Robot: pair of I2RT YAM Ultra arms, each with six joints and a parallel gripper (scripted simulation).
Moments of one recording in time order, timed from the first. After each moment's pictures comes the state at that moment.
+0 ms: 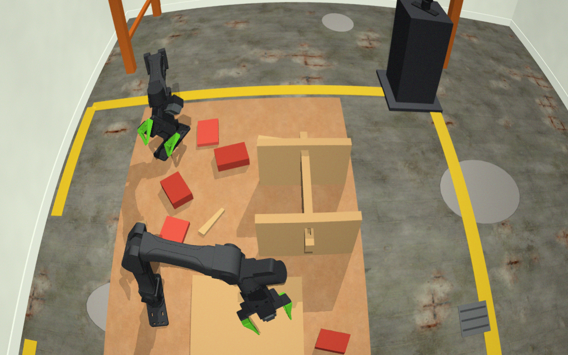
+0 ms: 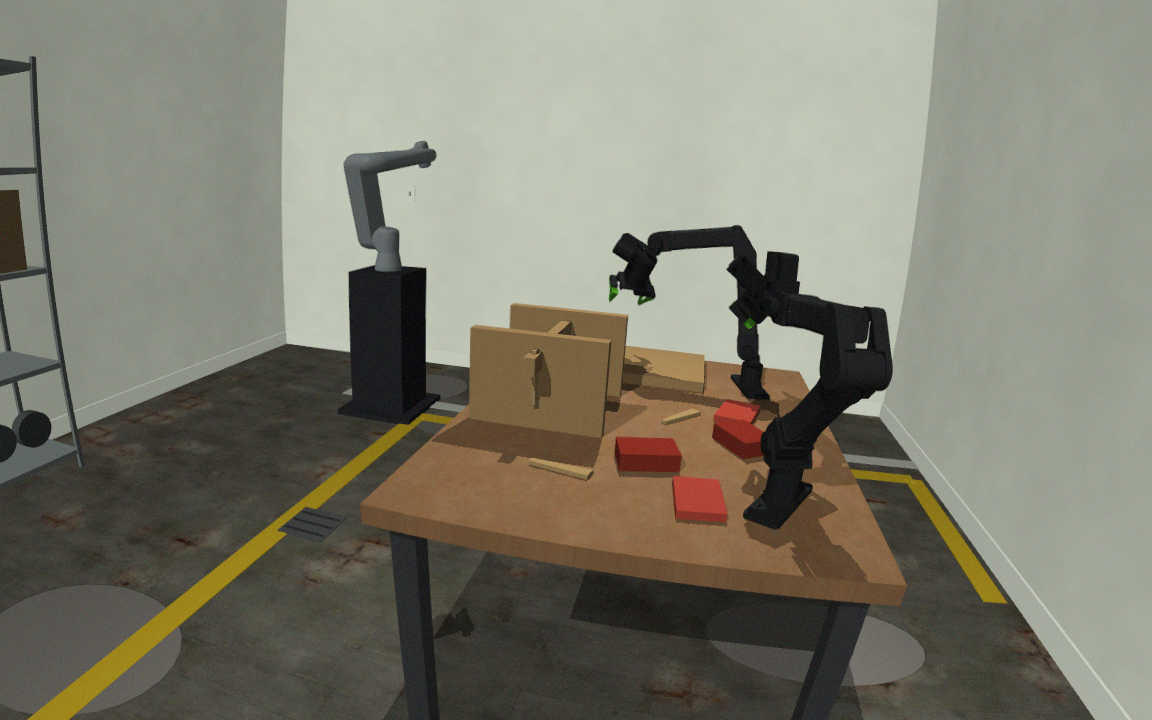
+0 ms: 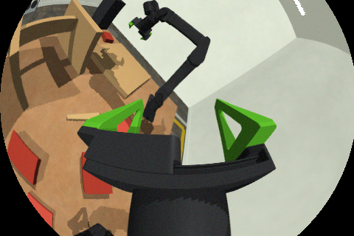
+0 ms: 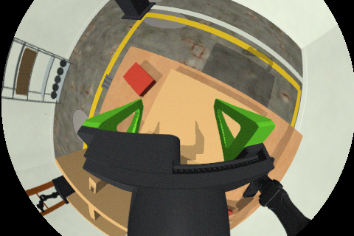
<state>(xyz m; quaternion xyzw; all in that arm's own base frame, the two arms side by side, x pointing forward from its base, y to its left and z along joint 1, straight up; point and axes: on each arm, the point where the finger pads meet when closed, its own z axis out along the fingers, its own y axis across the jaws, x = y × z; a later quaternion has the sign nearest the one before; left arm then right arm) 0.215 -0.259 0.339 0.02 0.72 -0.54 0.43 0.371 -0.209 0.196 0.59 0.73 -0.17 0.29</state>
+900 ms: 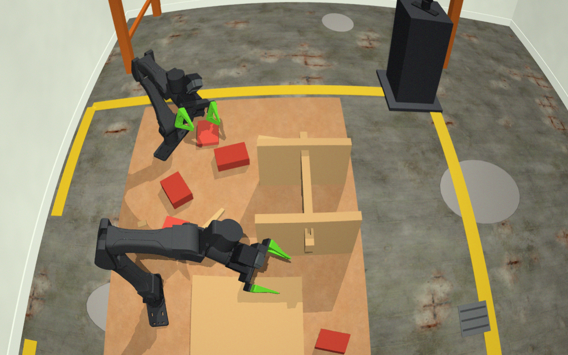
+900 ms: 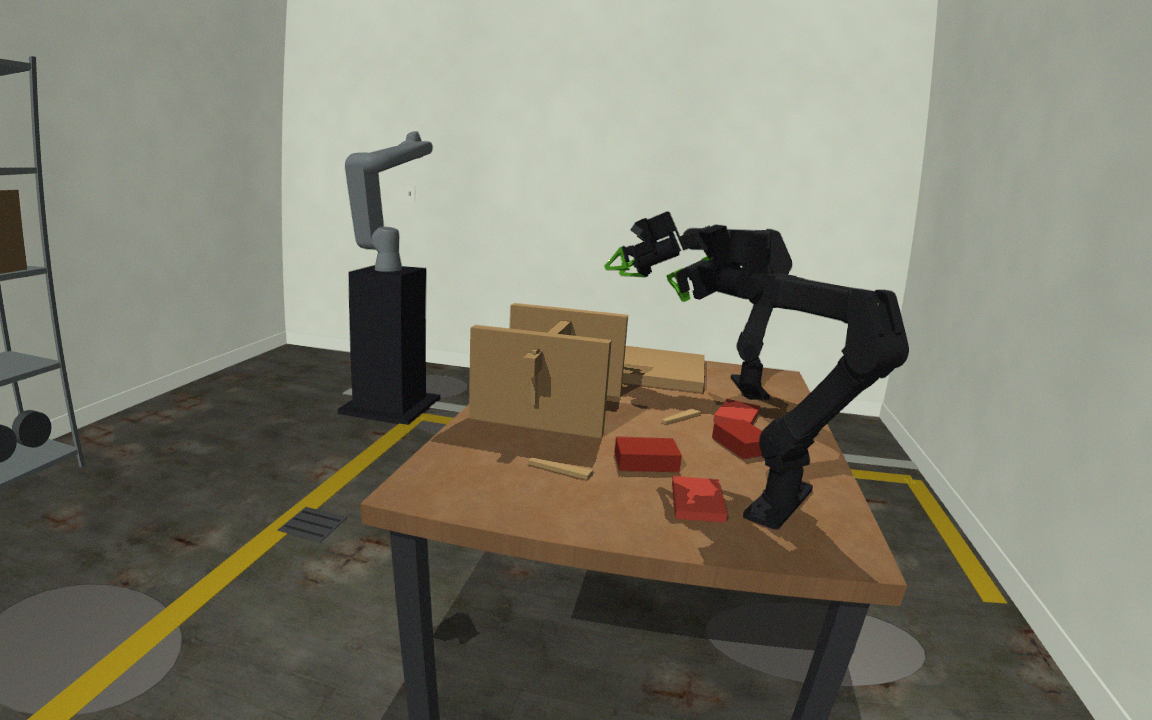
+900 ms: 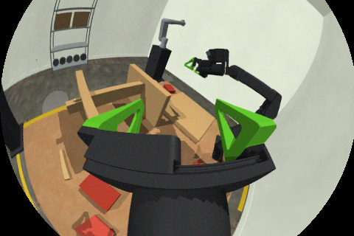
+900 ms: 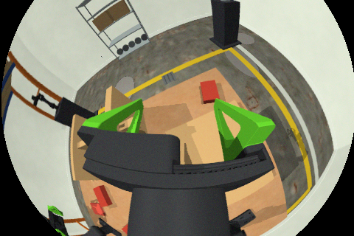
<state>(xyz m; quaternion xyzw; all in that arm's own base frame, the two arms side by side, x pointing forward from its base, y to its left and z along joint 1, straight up) 0.330 -0.144 0.376 0.02 0.71 -0.29 0.64 0.417 -0.107 0.303 0.30 0.80 -0.04 0.52</state>
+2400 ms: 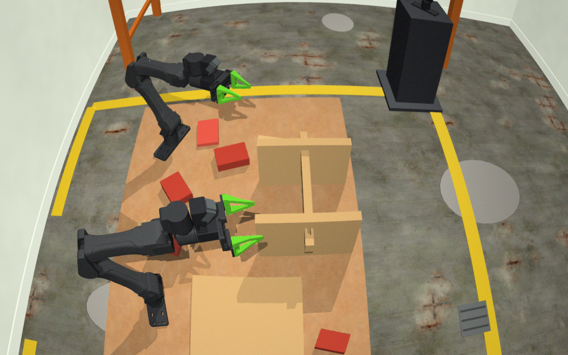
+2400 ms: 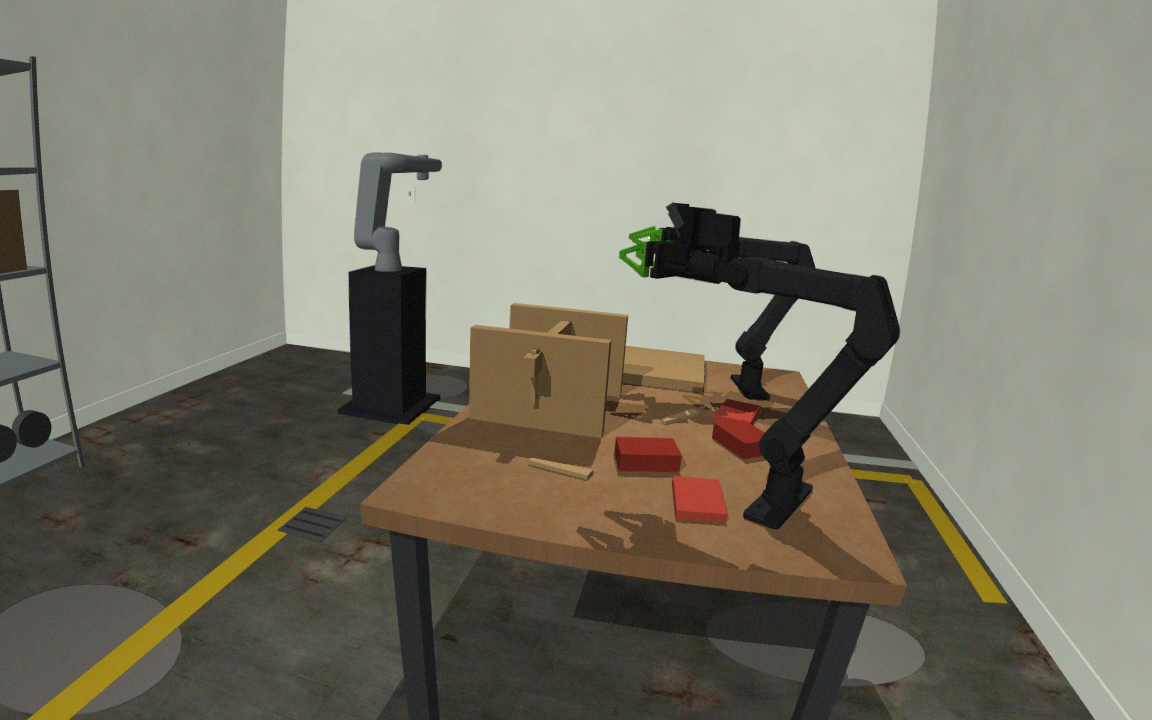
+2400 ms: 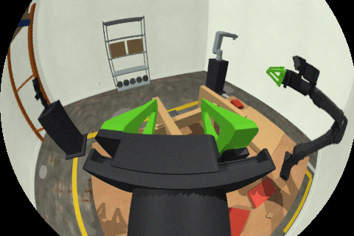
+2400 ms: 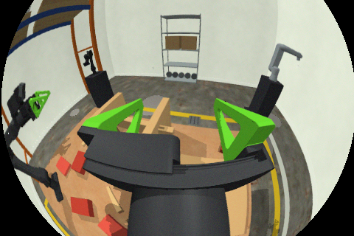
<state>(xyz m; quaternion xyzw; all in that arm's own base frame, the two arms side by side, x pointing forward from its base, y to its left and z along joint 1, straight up) 0.381 0.001 0.409 0.00 0.71 0.00 0.71 0.381 0.001 0.408 0.00 0.71 0.00 0.71</state>
